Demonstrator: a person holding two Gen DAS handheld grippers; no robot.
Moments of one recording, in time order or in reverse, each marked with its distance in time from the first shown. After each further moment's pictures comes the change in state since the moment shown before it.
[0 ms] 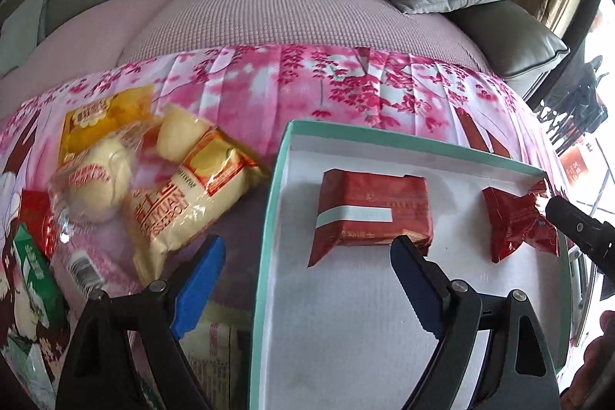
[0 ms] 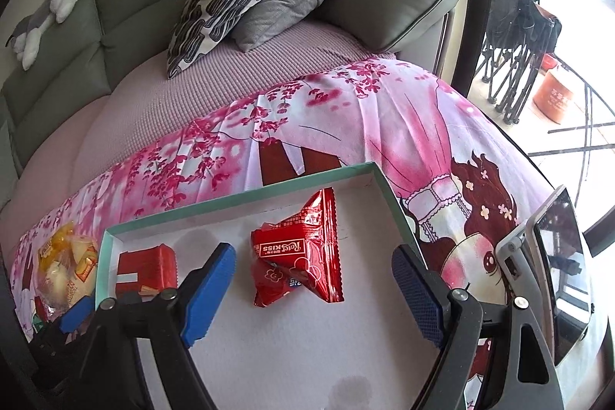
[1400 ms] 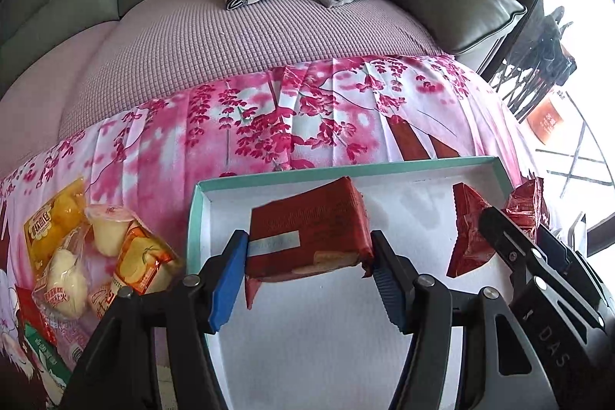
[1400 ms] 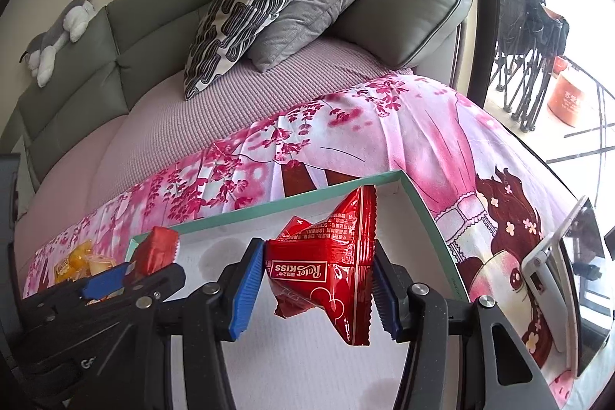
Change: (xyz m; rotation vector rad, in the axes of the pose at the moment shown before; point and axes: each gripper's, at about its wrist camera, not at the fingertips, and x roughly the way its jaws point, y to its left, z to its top) left arm 0.005 -0.070 0.054 0.212 0.049 -0.079; right arm 0.005 0.007 0.005 0.019 -0.081 0.076
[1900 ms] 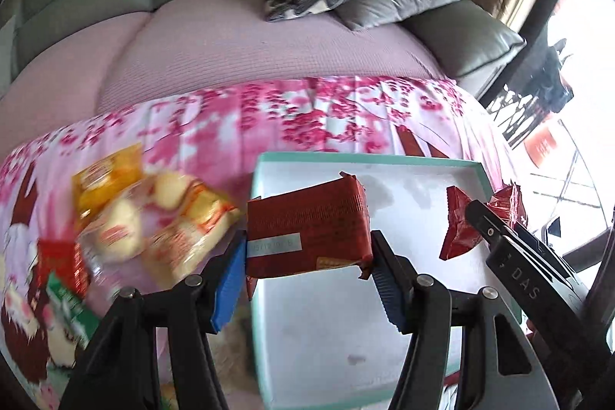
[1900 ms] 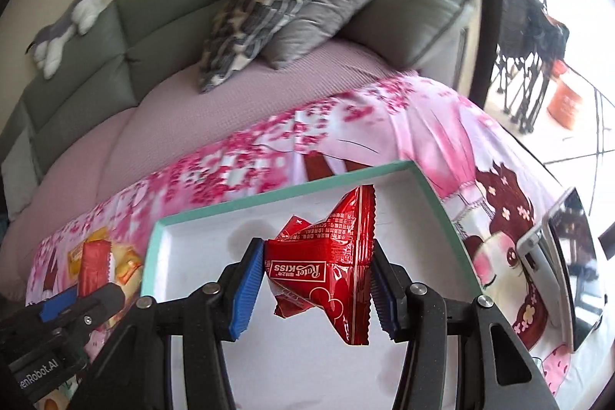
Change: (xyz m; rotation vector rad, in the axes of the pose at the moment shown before) left arm -0.057 0.032 -0.025 -0.079 -0.041 -0.022; right arm -0.021 0.014 -0.009 0.009 0.015 -0.005
